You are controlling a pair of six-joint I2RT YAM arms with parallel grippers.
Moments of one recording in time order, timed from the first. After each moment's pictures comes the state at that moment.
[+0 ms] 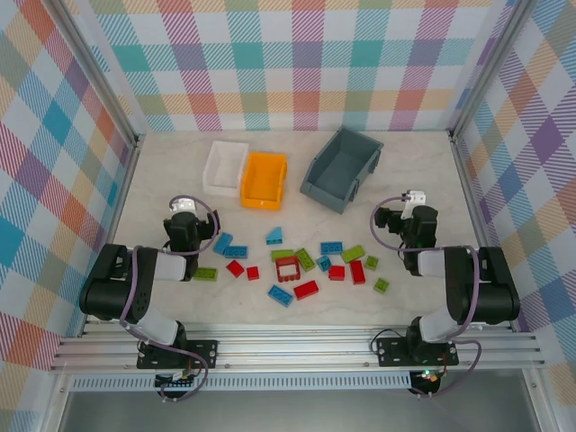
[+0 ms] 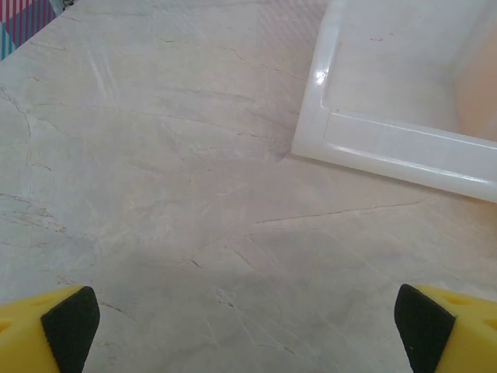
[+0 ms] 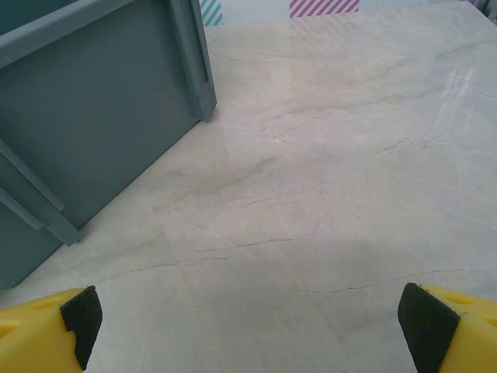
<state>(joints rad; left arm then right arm) -0.11 1.56 0.39 0.73 -0.26 -0.15 0.01 1.52 0.39 0.72 -0.04 0.08</state>
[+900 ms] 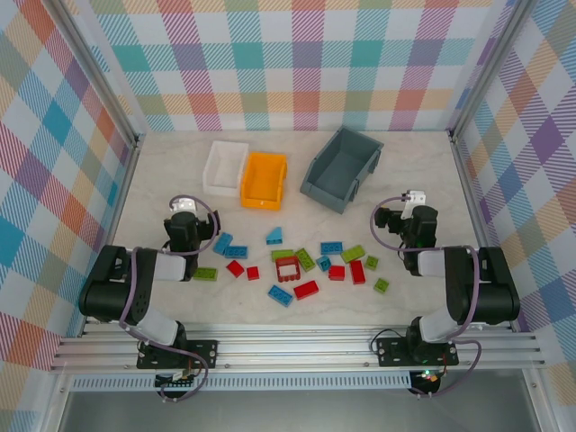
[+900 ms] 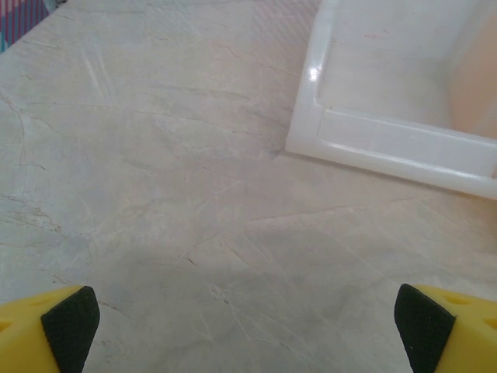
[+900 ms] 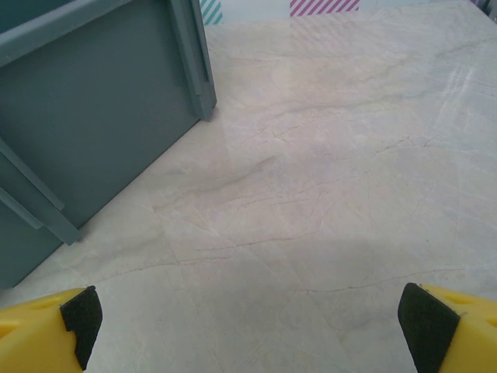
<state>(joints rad) -0.11 1.52 0.39 0.68 -0.24 -0.14 0.01 1.51 0.40 0.69 -0.04 0.08</state>
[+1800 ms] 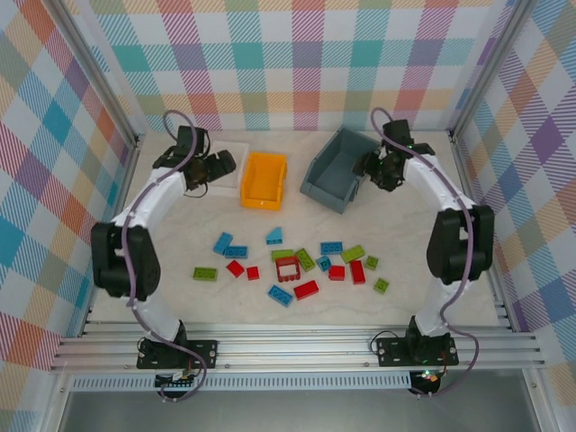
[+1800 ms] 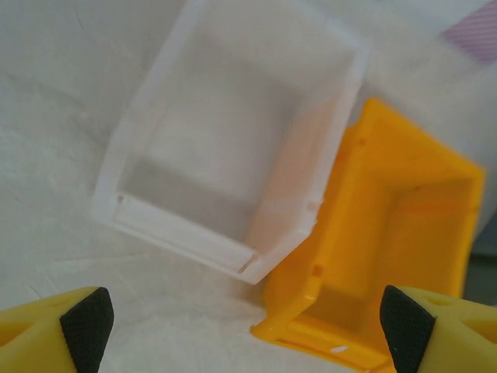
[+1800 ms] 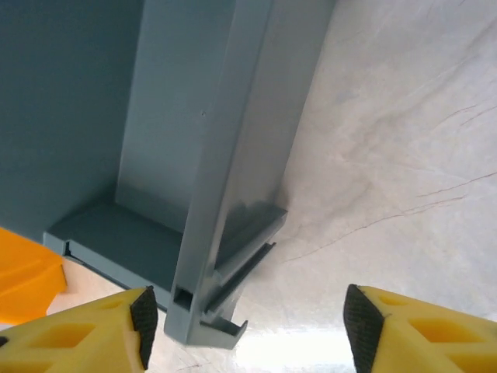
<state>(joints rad) -0.14 1.82 1.51 -0.63 0.06 -0.52 0.17 1.92 1.63 -0.83 -0.18 0.56</state>
